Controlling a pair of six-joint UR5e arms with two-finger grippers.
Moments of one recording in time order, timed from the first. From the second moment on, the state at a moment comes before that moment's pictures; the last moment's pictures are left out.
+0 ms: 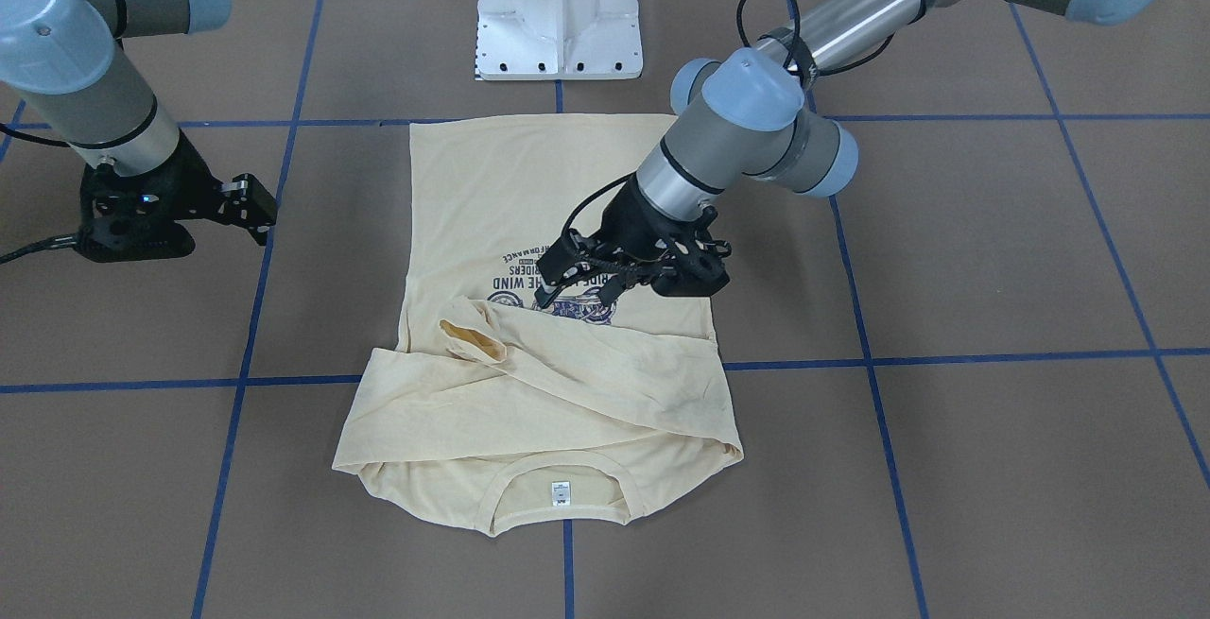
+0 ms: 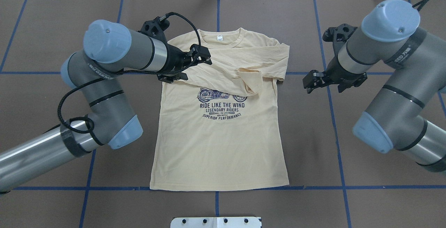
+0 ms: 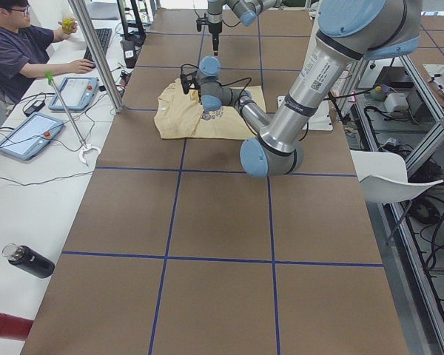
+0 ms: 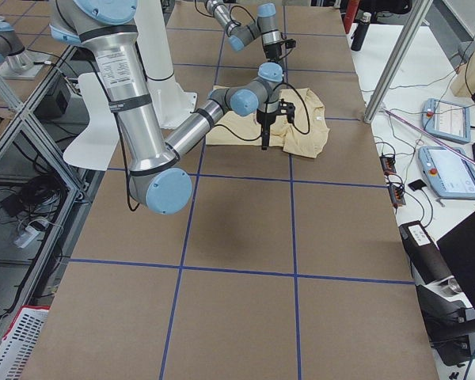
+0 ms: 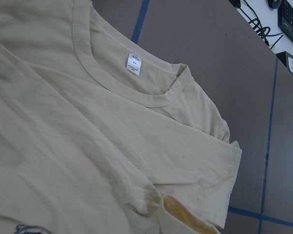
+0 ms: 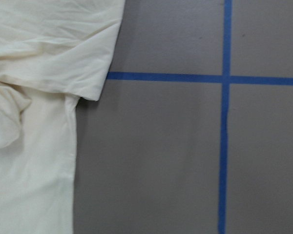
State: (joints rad) left arm -0.66 -2.18 -1.63 -2.20 -1.93 -1.65; right arm 0.77 -1.23 1.94 -1.64 2.09 0.98
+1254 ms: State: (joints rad) left arm -0.45 -1.91 -1.92 -2.06 -1.72 -1.56; right arm 0.33 -1.30 1.94 -1.42 1.86 1.44
